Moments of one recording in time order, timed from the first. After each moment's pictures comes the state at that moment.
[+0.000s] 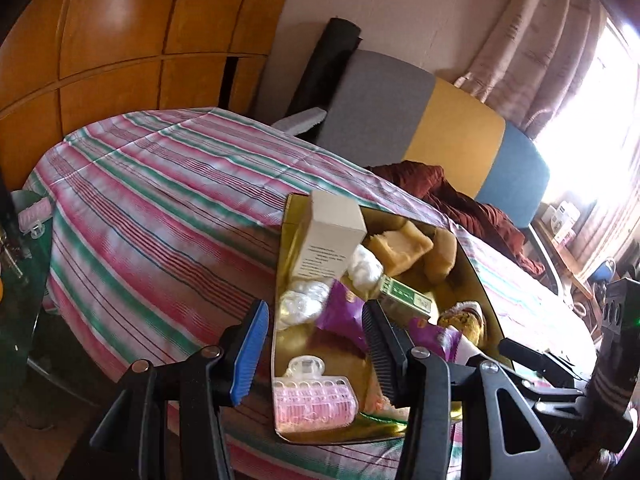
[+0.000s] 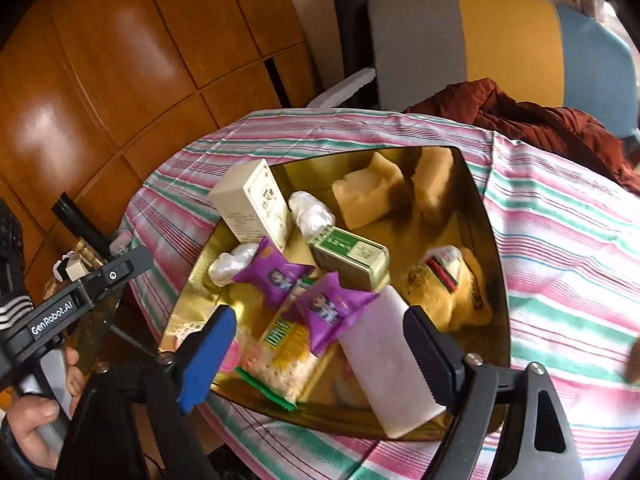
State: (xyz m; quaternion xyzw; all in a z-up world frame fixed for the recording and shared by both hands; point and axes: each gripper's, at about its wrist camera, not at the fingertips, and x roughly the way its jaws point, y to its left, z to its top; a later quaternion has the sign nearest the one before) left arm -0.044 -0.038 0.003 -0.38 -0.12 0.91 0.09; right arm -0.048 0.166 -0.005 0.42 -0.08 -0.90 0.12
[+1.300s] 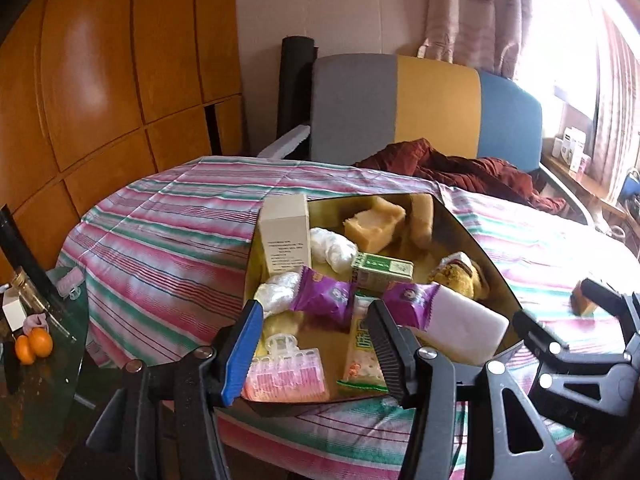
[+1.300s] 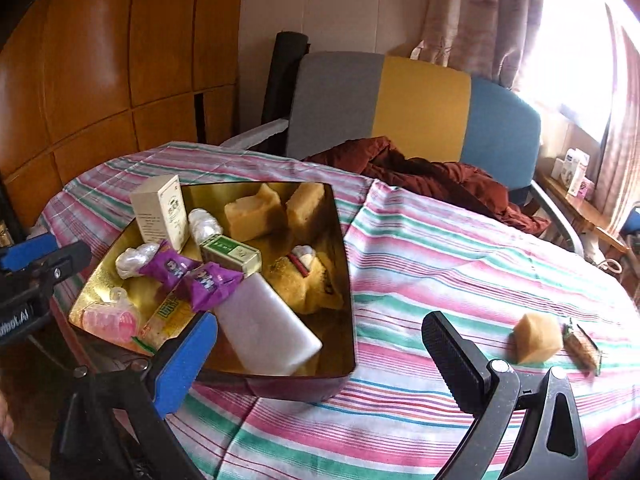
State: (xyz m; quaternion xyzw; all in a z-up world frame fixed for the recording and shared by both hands) left arm 0.006 0.039 0.017 -0.34 0.04 0.94 0.06; right arm 0.021 0.198 0.005 0.33 0.02 -0.94 -0.06
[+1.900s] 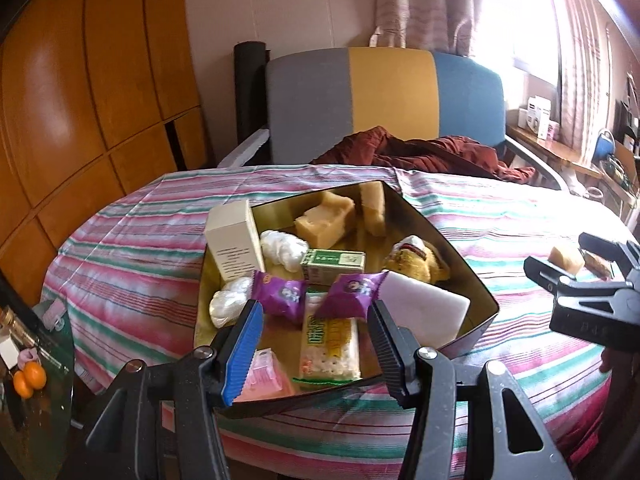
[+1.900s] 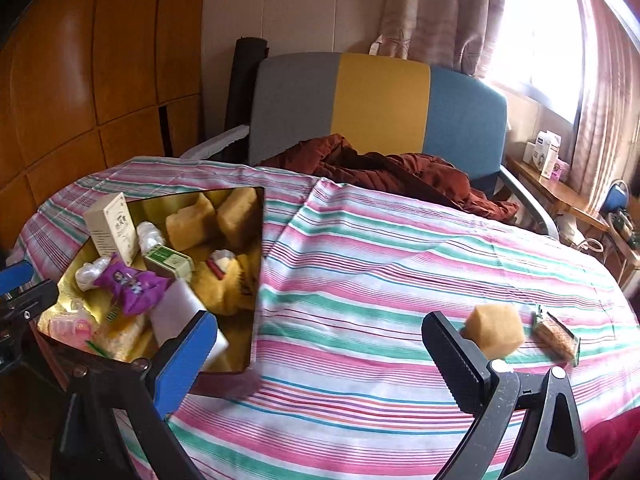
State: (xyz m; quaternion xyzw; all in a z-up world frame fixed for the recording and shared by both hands) left arm 0.018 0.079 0.018 -0.33 0.09 0.93 0.12; right arm 0.030 0.267 0.012 0.33 0.01 -0.94 -0.10
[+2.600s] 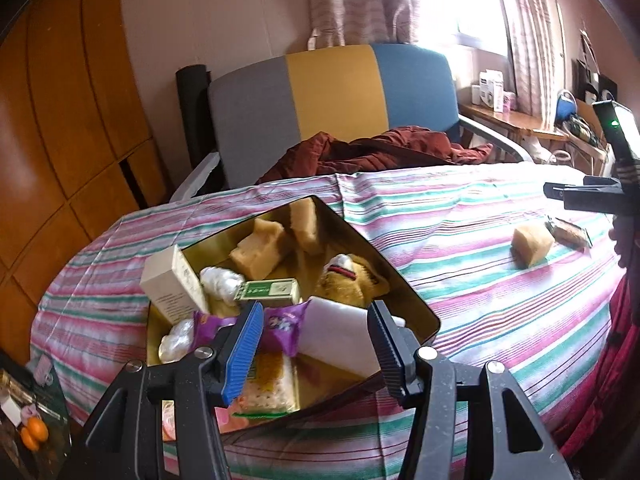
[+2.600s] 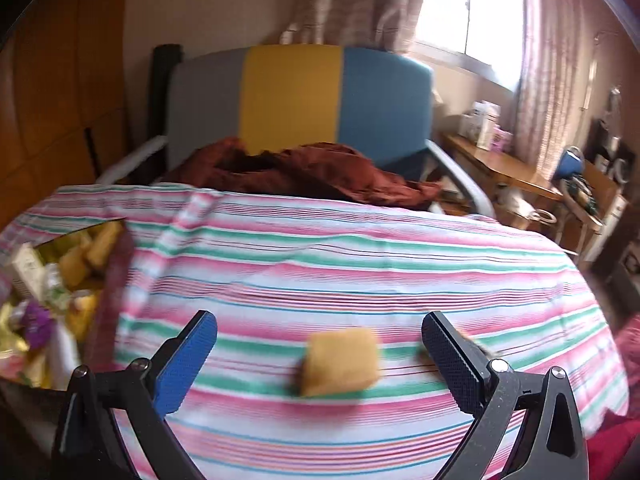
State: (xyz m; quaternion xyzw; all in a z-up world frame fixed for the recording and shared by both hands) left arm 0.024 0.147 0.026 -0.31 0.15 0.92 0.19; right arm 0.034 0.440 0.034 0.35 -0.03 -0.91 -0.22
